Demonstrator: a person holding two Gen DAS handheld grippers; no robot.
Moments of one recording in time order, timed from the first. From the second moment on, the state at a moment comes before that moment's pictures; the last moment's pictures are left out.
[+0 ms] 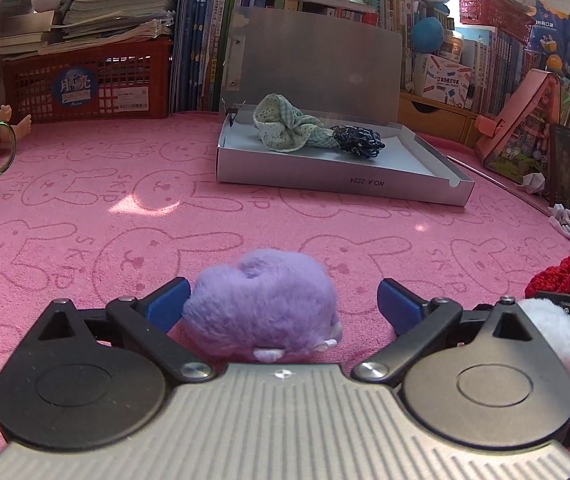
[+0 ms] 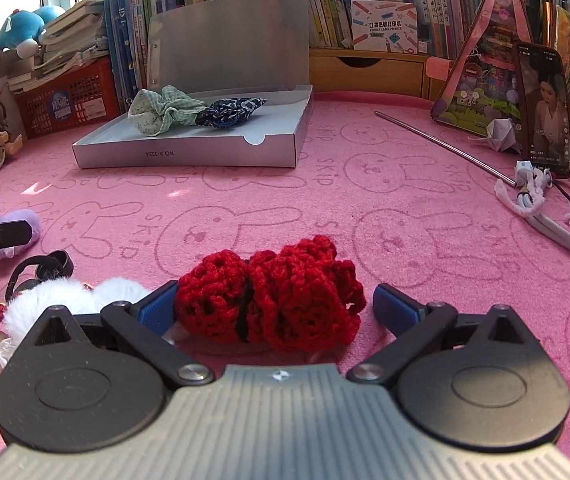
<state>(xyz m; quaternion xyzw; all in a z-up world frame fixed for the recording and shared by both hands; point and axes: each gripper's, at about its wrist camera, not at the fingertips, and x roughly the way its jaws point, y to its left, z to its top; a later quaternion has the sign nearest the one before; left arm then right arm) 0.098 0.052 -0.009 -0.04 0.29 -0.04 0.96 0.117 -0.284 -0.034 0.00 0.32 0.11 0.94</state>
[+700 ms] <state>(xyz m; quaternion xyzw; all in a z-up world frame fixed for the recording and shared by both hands) 0.100 0.044 -0.014 -0.02 0.30 -0.03 0.95 0.117 -0.285 -0.034 0.00 0.32 0.11 0.94</state>
